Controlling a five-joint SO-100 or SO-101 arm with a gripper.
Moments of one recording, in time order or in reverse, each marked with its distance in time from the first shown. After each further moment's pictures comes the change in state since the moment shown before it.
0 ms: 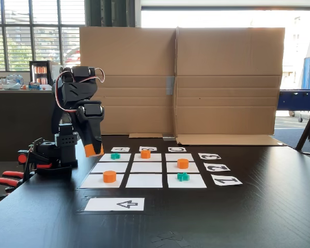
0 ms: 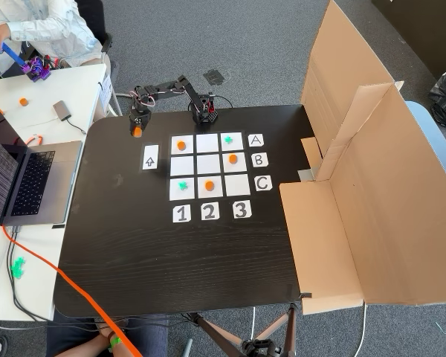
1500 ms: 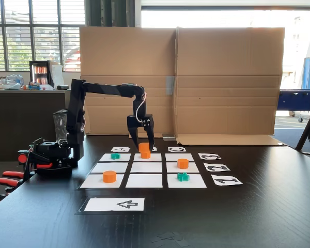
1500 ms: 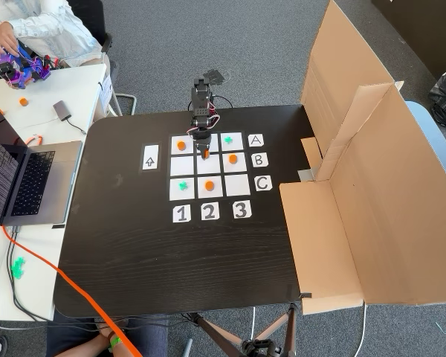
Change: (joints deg) arm -57.5 5.3 29.6 -1.8 18.6
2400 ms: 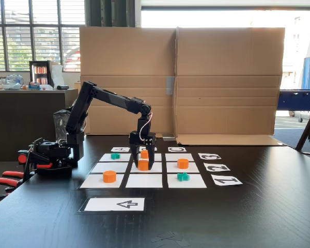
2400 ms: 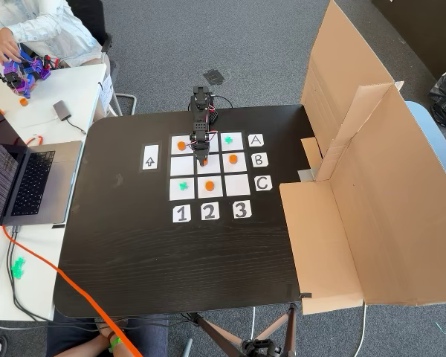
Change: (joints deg) arm 0.4 -12.9 0.1 -5.9 -0.6
